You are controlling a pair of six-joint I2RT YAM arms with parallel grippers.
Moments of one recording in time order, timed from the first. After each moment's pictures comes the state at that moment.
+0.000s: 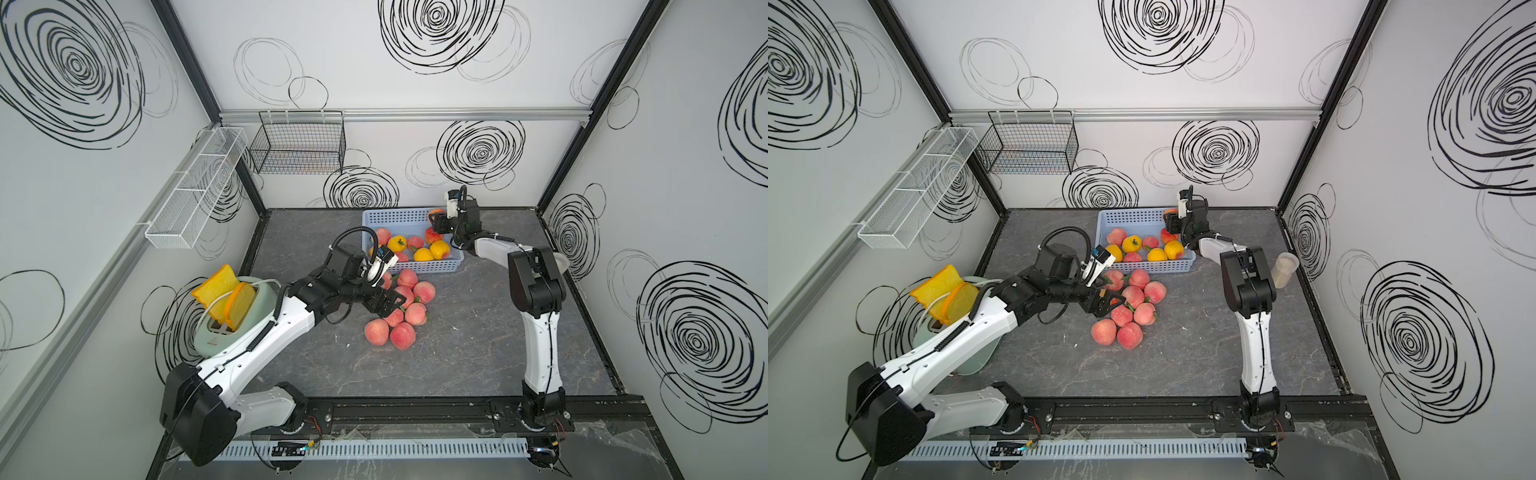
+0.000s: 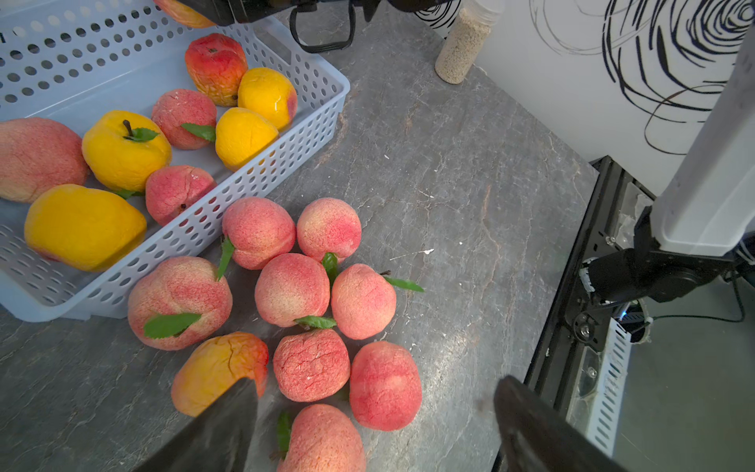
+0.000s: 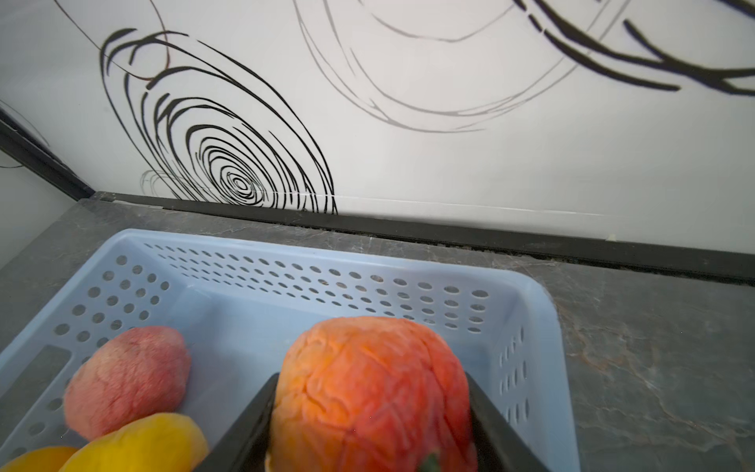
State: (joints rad) left arm -0.55 1.22 1.02 -0.53 0.41 0.00; right arm 0.28 2.28 1.65 0.22 -0.16 0.20
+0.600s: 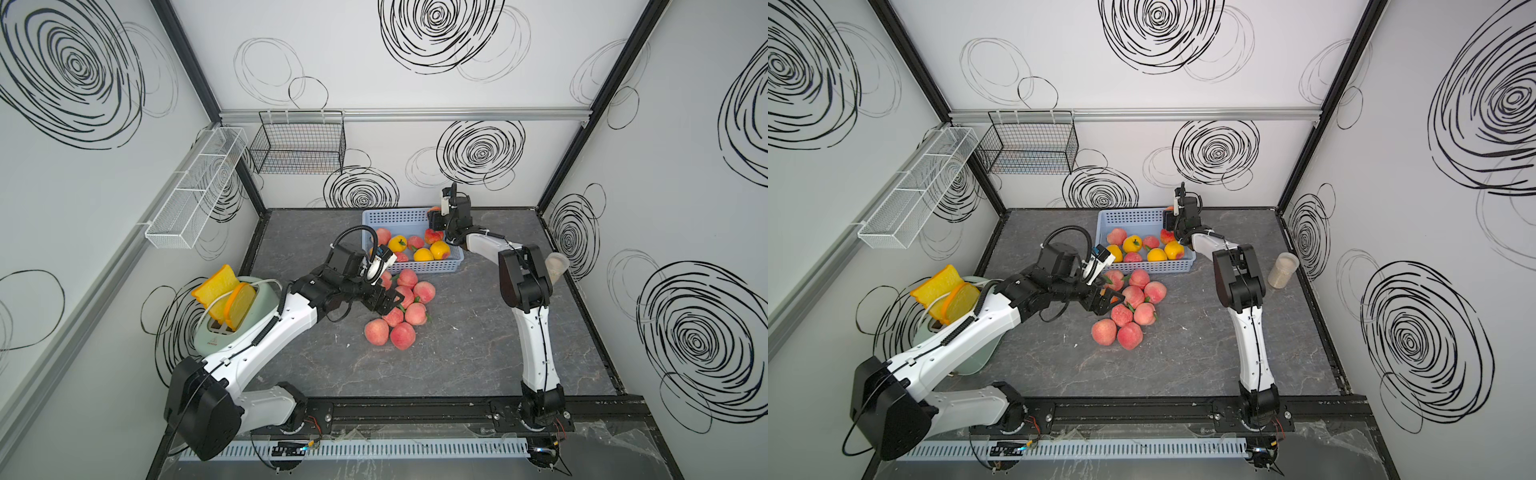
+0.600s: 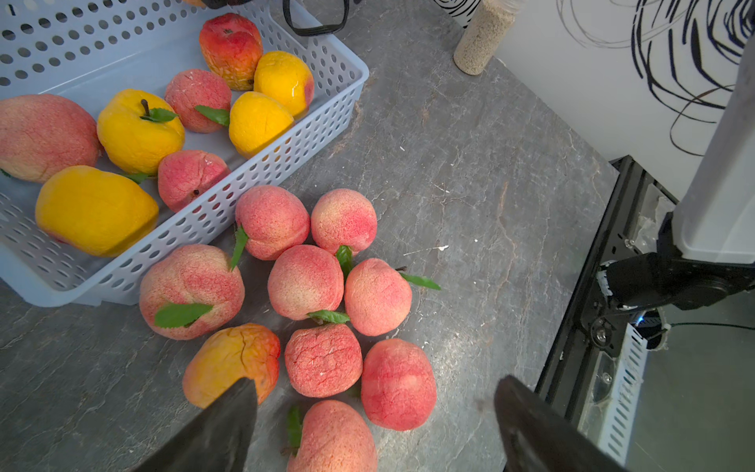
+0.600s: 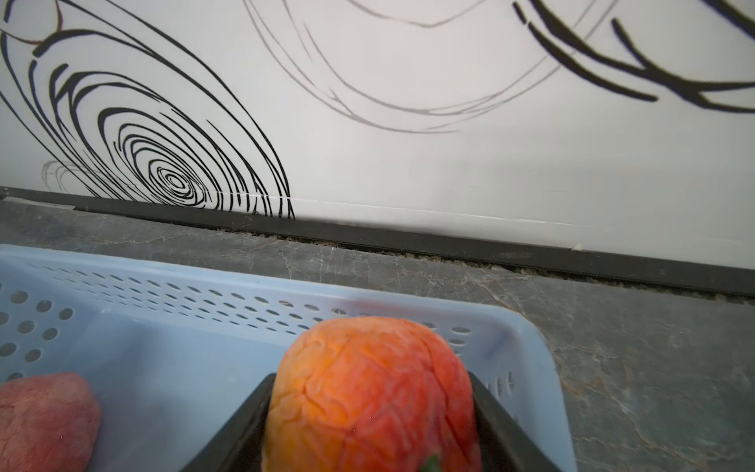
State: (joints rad) left arm -0.54 1.25 1.02 -0.52 0.40 -0.01; right arm 0.31 2.36 1.79 0.12 0.00 0.16
